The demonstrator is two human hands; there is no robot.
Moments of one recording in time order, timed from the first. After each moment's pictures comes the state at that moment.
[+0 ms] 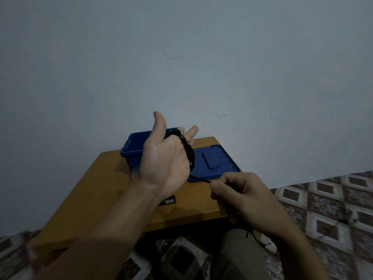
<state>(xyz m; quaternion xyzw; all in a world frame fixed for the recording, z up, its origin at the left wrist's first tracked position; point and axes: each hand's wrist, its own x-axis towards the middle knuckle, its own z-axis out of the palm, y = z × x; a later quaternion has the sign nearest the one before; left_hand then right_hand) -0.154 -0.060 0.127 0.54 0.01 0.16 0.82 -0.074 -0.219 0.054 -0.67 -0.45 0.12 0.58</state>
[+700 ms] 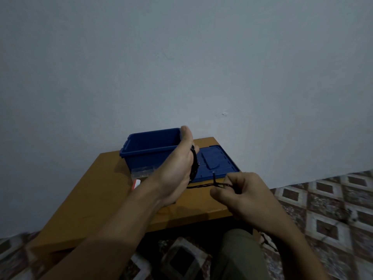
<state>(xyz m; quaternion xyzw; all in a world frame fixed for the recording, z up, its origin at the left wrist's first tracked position) -0.144 -0.069 0.117 0.70 0.10 0.06 0.71 -0.068 -0.216 0.046 -0.69 -0.42 0.07 0.58</state>
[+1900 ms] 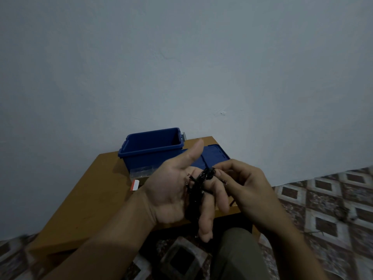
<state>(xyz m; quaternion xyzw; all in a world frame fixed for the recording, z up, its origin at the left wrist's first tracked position) -0.157 -0.054 0.098 0.52 -0.18 -0.30 0.78 -0.068 -0.212 0.047 -0.60 -0.41 0.07 0.68</state>
